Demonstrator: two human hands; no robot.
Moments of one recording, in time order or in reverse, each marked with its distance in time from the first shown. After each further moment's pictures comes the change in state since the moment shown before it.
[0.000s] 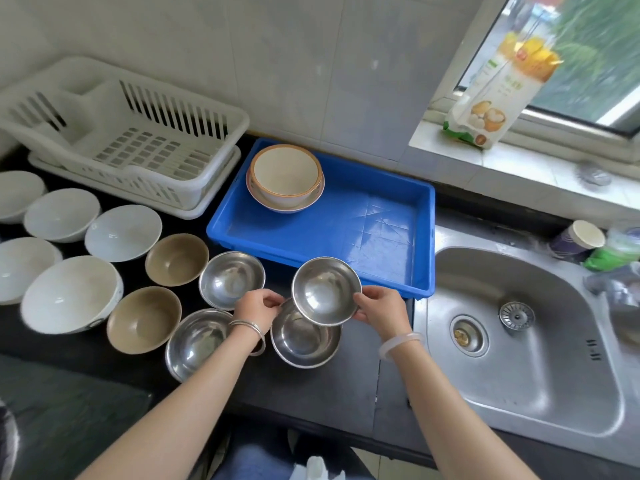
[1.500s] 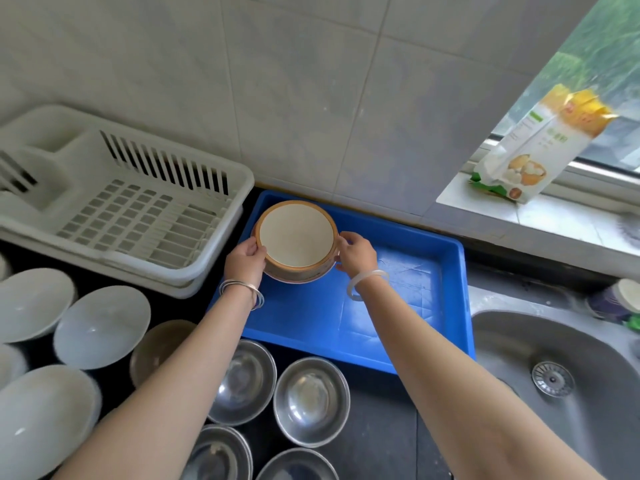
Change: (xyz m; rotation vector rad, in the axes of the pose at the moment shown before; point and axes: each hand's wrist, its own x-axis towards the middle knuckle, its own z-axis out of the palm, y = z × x) left_hand 0.185 0.104 -0.068 -0.624 0.219 0.013; right_hand 0.170 -0.164 0.097 -0.148 0.060 -0.133
